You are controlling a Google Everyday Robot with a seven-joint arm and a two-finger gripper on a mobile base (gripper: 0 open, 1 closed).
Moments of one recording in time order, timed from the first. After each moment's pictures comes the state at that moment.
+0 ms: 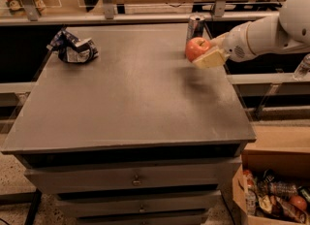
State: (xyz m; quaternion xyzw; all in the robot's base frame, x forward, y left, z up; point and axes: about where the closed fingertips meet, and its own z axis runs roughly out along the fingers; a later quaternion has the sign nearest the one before) arm 0.673 -0.162 0.876 -0.46 0.77 0.14 0.43
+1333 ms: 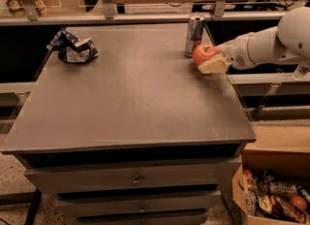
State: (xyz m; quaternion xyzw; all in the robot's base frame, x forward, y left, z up) arm 0.688 -0.186 0.843 -0.44 0.78 0.12 0.43
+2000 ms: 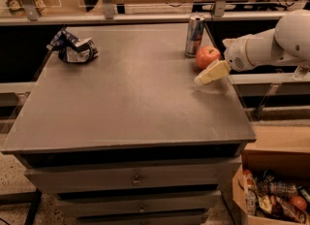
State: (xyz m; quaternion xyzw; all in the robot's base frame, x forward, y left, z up) arm 0.688 -0.186 0.836 -0.44 0.78 0.12 0.43
